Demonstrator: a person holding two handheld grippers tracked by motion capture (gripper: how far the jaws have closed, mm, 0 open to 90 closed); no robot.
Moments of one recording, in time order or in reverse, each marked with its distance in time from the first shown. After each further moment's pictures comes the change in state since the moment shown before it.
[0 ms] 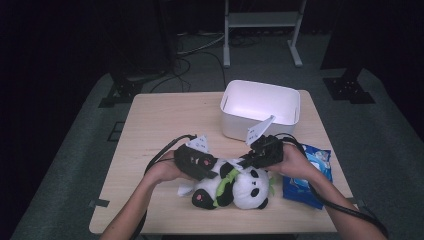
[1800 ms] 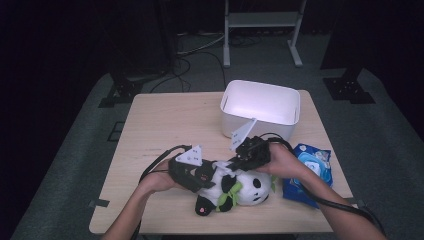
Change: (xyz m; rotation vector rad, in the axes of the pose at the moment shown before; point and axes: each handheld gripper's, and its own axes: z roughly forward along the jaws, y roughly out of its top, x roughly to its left) left arm -0.023 -0.020 -0.008 -0.099 -0.003 0.096; right arm 0.019 0.028 0.011 0.074 0.001 -0.113
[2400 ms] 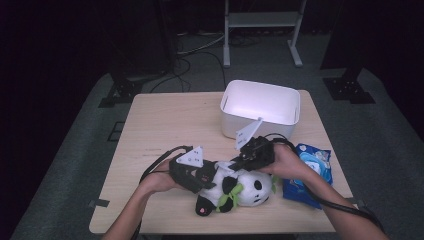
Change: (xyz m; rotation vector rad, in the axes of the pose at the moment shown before) left arm -0.003 0.004 0.001 0.002 0.000 0.030; right arm 0.002 0.000 -0.001 -0.046 0.016 0.003
